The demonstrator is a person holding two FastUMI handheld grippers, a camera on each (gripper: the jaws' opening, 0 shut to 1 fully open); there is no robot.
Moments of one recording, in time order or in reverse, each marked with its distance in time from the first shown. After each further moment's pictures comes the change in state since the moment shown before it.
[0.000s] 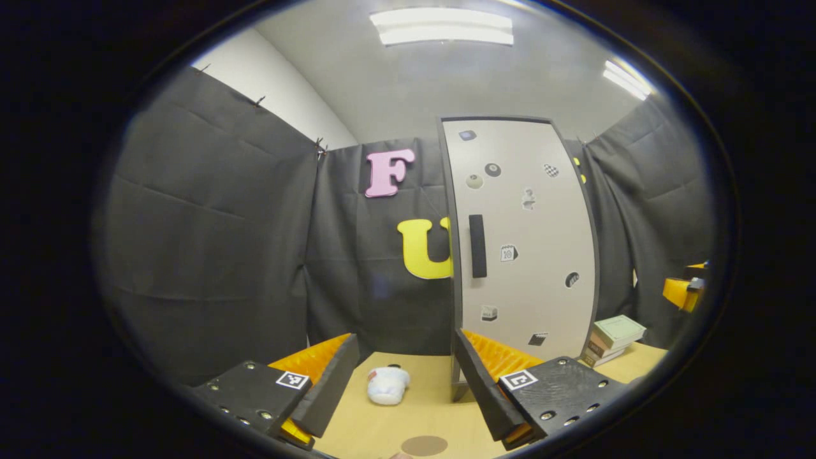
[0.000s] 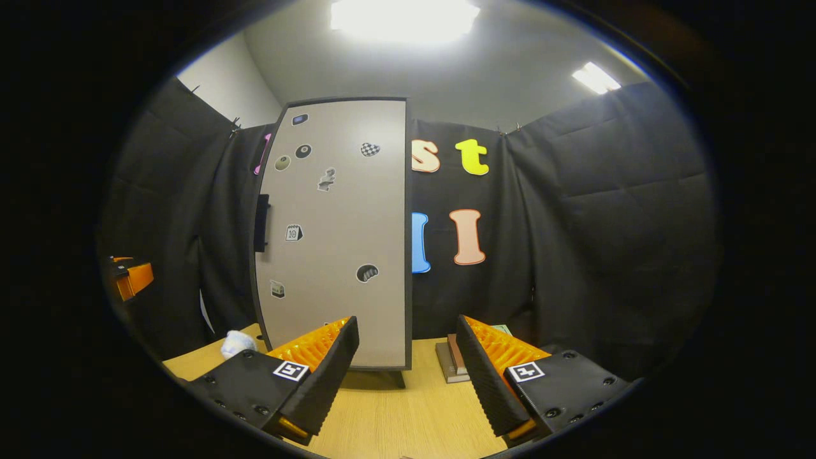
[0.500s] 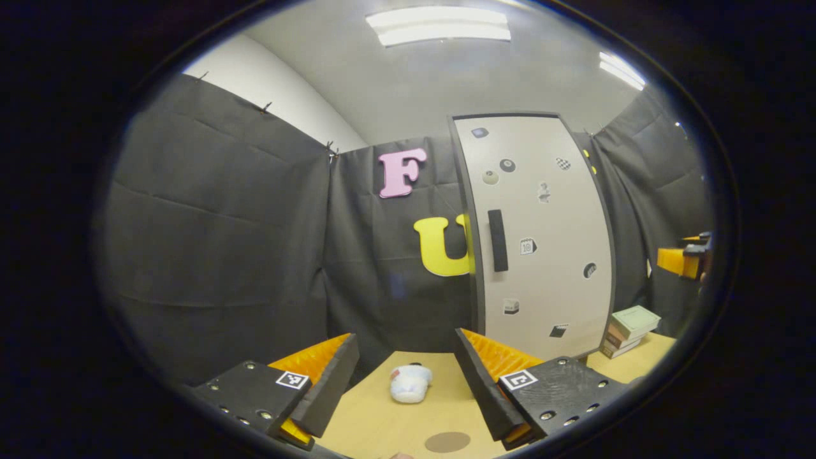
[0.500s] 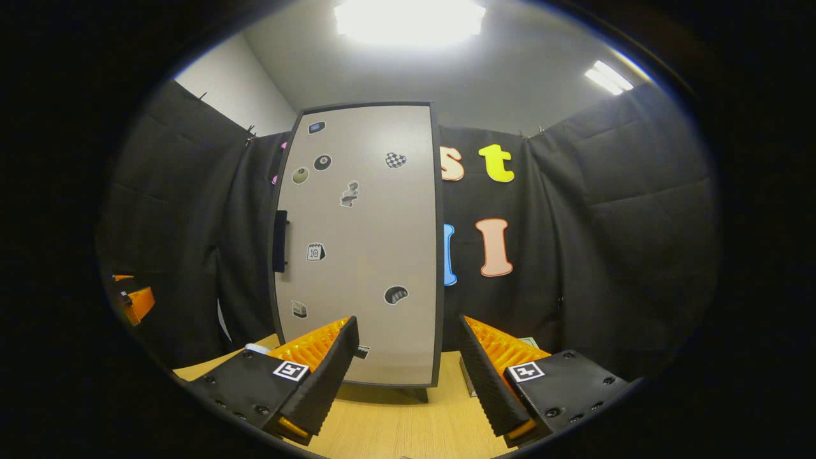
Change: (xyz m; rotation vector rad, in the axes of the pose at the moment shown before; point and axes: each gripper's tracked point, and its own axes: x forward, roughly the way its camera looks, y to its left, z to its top) left arm -0.016 0.040 -0.005 0.057 0.006 0.078; right arm 0.039 0.045 0.041 -0.002 -0.043 0.117
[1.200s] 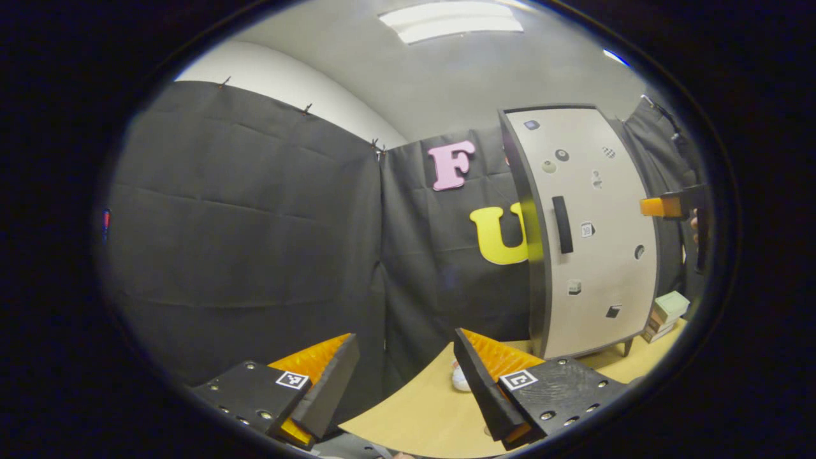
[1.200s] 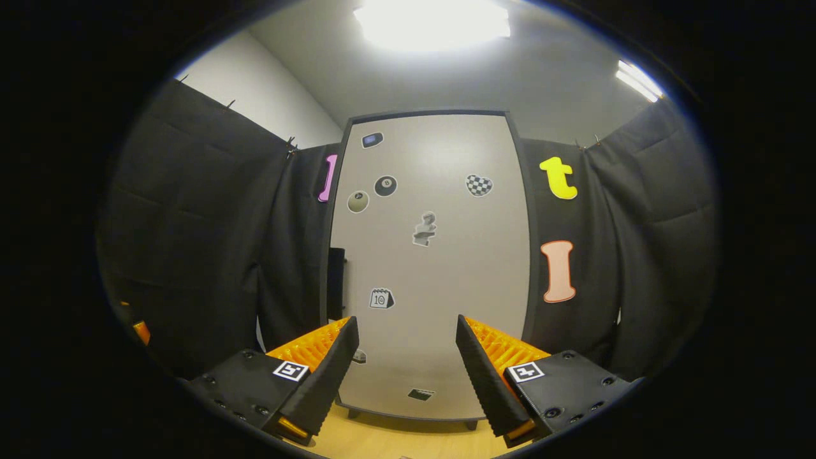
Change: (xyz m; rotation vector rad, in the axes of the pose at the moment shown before) left arm -0.044 0.116 -0.018 0.034 0.041 0.216; right arm 0.073 0.111 0.066 0.011 -0.048 0.224
